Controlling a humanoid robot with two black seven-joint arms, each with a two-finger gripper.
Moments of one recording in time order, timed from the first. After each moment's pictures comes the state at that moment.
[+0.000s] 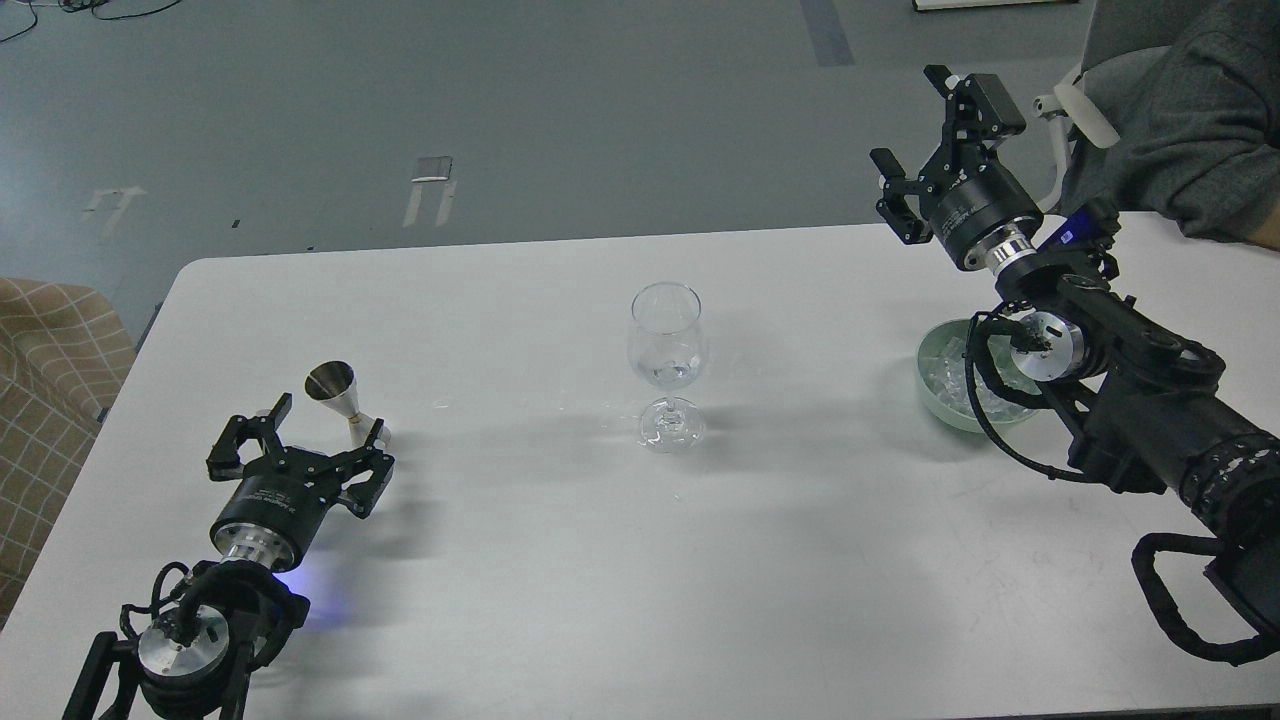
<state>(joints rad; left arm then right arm) 0.06 0.01 -1.75 -1.25 0.13 -0.18 0.26 0.88 -0.15 0.72 0.42 -0.35 0.36 0.49</state>
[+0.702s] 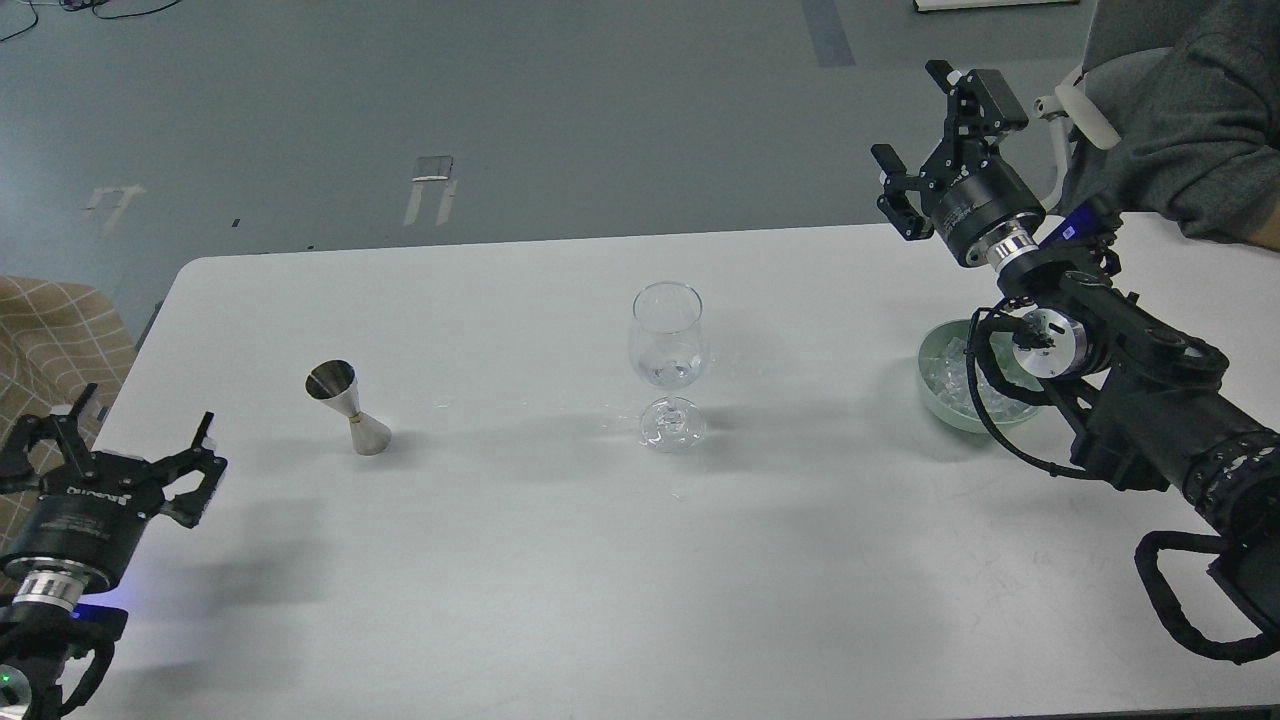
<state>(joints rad) 0.09 0.26 -1.97 -1.27 0.13 -0.44 0.30 0.89 -0.16 0.72 0.43 -0.35 0.36 0.49</state>
